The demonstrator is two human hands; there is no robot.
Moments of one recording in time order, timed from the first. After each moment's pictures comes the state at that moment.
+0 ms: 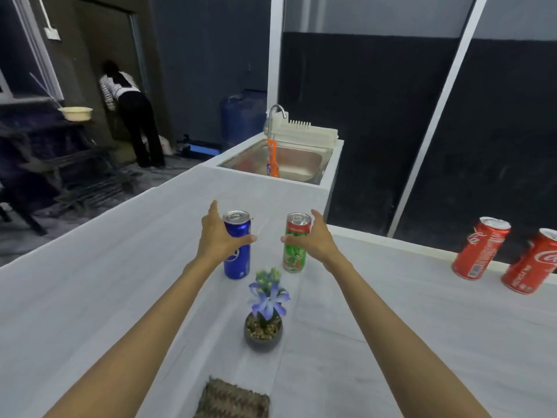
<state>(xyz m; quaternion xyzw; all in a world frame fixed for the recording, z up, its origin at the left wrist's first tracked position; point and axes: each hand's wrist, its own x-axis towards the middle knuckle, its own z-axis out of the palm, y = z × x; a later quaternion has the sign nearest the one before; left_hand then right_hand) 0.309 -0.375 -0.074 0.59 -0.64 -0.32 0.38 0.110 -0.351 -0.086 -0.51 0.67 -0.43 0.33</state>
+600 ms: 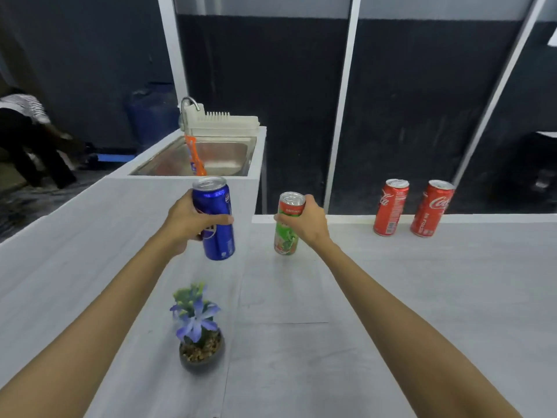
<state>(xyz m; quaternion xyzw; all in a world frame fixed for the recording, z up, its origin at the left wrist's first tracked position) 0.231 -0.383 -0.031 0.44 -0.67 -0.49 0.34 0.019 -0.319 -0.080 -0.41 0.75 -0.50 0.16</state>
